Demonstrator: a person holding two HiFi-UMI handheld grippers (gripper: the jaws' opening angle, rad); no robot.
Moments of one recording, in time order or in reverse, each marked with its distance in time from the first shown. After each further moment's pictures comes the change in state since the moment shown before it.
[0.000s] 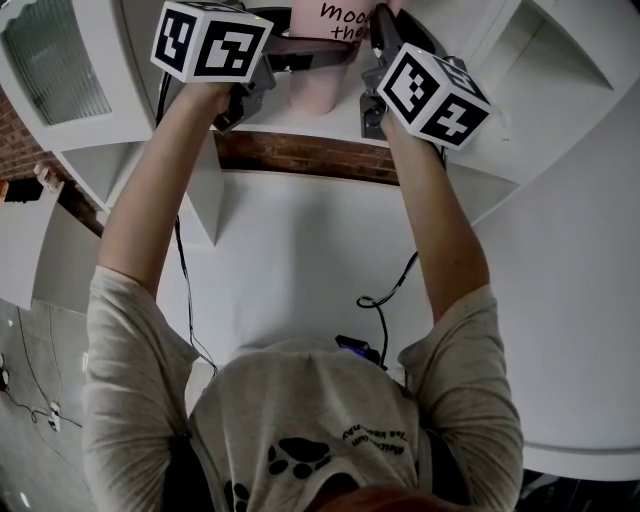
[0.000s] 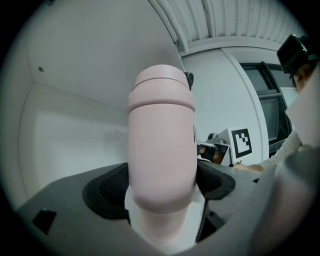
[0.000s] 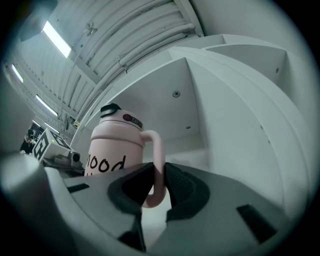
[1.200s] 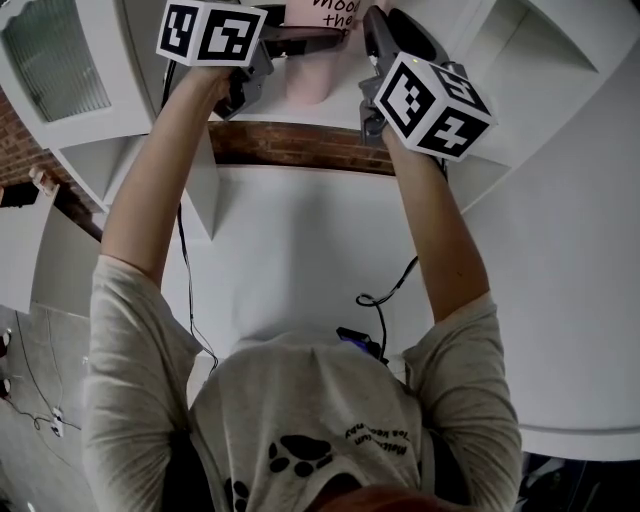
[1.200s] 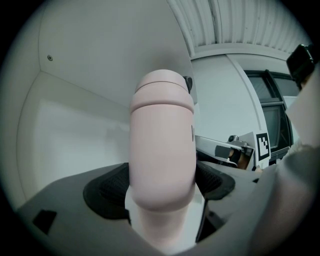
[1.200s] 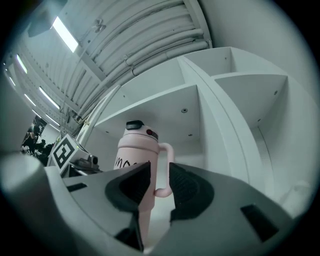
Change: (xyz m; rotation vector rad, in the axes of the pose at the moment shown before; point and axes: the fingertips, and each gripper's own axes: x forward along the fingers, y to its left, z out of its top) left arm -0.001 0.007 -0.003 -0.072 -0.032 -0.003; right arm -0.039 0.022 0.013 -0.073 0.004 -0.007
